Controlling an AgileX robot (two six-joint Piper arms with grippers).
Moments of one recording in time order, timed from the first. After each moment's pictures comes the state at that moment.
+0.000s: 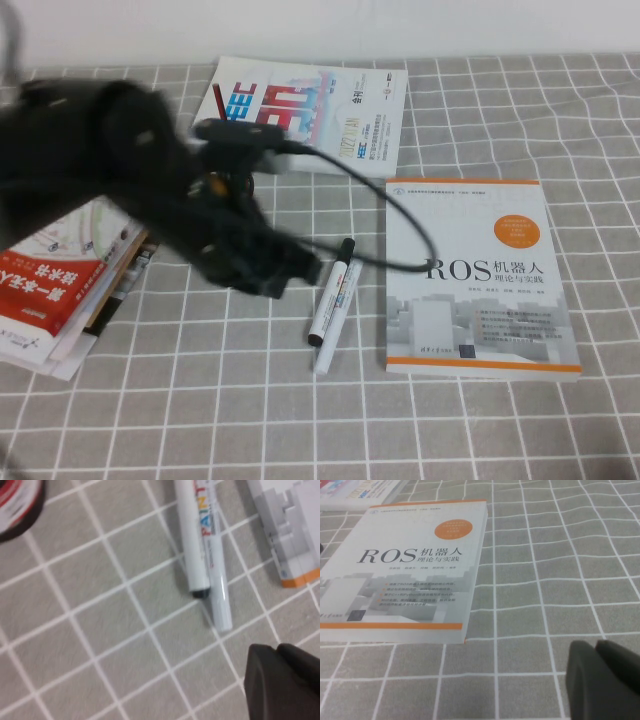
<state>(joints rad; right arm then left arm) 0.05 -0.02 0.03 0.12 0.41 0.03 -0.56 1.58 -1.26 -0.21 0.96 0.09</state>
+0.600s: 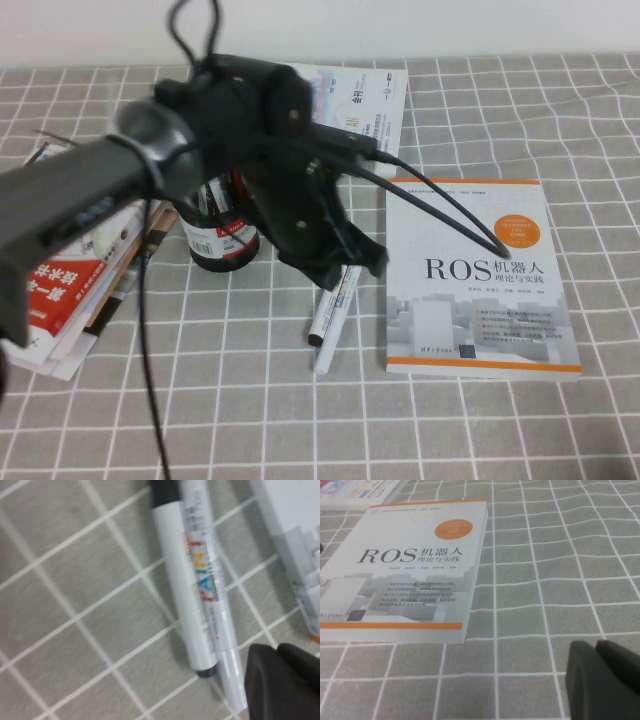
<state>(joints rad) 0.05 -0.02 0.03 0.12 0.41 0.03 -0.65 1.95 -1.65 -0.12 1.12 0.08</state>
